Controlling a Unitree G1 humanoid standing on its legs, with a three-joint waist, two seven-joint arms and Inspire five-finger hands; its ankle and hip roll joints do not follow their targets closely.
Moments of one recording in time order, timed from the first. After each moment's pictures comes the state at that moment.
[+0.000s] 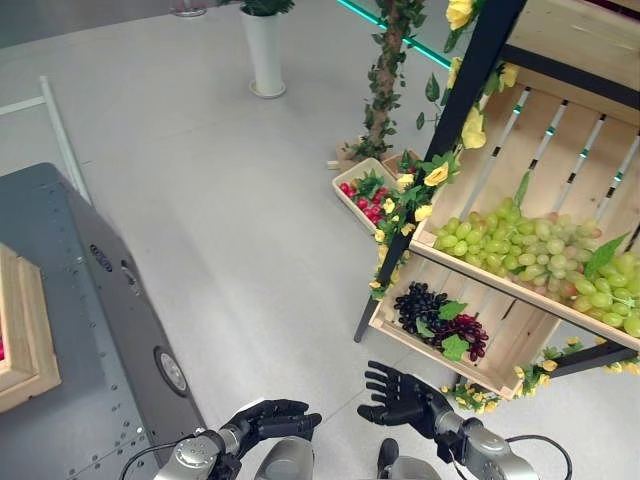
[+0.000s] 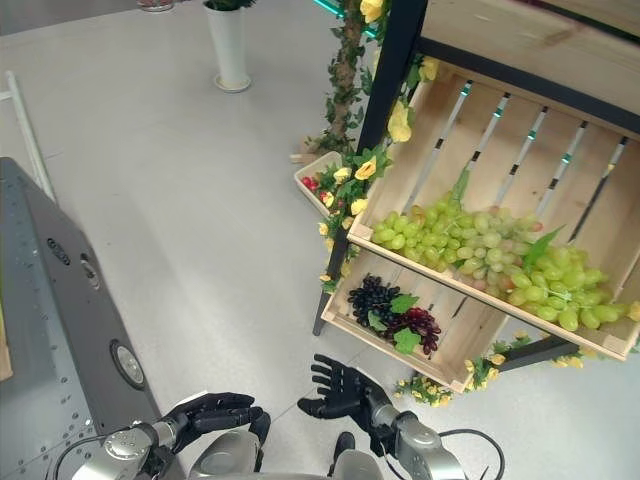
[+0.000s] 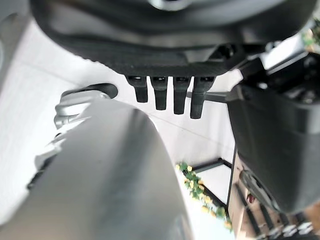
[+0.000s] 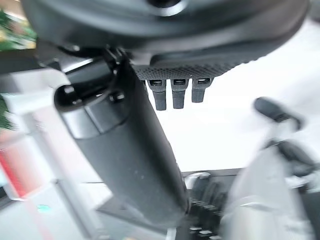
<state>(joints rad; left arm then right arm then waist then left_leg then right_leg) 0.10 0.50 -0.39 0.56 -0.21 0.11 -0.37 0.14 -0.34 0.34 0.49 0.39 0.07 0.36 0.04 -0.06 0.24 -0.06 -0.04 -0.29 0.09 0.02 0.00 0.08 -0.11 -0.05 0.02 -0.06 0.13</state>
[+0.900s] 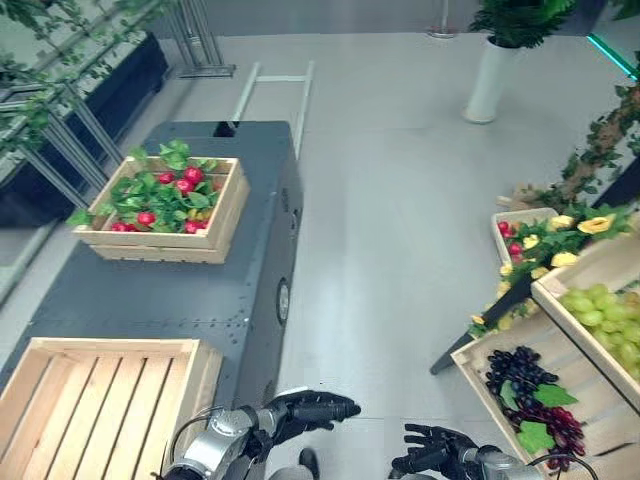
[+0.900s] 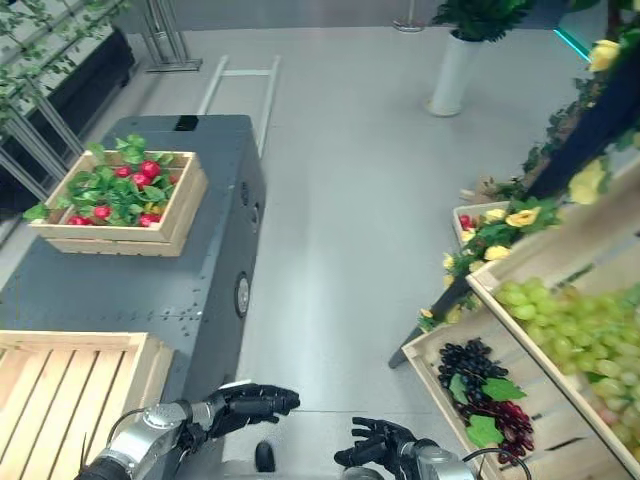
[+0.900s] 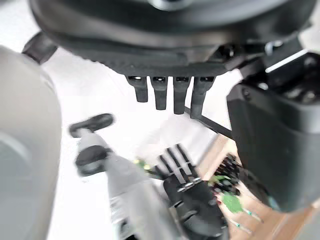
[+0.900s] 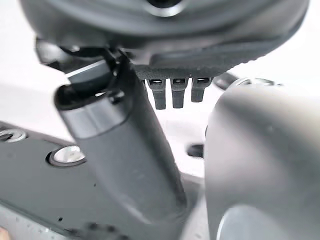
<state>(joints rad) 0.00 0.41 -0.45 0.55 -0.24 0.20 -0.58 0.04 -0.36 0.29 0.82 0.33 0.23 0.31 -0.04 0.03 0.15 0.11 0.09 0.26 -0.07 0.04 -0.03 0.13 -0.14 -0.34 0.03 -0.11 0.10</state>
